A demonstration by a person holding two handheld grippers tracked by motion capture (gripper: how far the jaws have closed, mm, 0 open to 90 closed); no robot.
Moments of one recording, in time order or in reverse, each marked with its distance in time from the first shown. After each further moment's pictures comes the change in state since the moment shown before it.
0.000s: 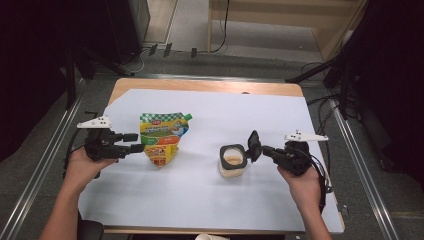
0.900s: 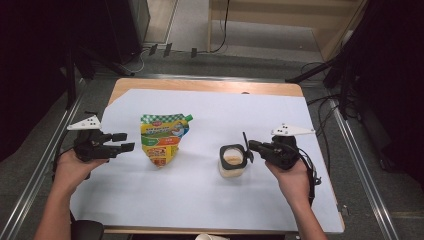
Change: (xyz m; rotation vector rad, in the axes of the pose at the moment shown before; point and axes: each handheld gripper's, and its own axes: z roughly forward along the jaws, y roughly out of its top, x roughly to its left) left arm 0.011 -0.010 -0.018 0.007 0.103 -0.006; right arm 0.025 0.022 0.014 -0.030 0.075 -0.078
